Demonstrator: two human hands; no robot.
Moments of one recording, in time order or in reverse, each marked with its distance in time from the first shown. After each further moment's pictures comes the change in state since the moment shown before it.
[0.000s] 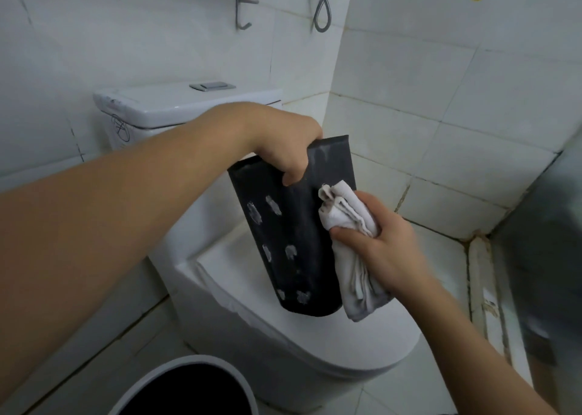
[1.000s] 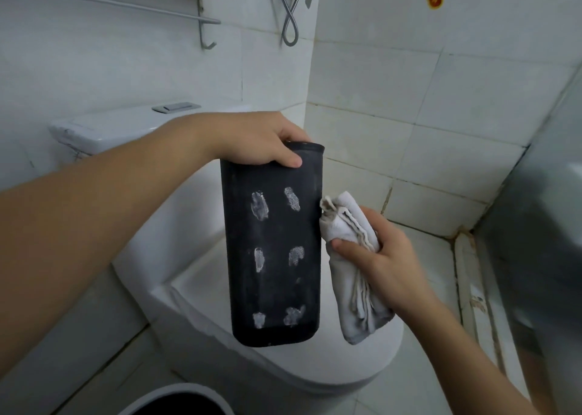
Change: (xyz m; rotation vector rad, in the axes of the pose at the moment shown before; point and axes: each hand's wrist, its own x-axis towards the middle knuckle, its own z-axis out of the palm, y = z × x) left_hand 0.011 0.013 -0.013 -0.342 0.040 0.175; right_hand -0.012 0.016 -0.034 0.185 0.036 0.056
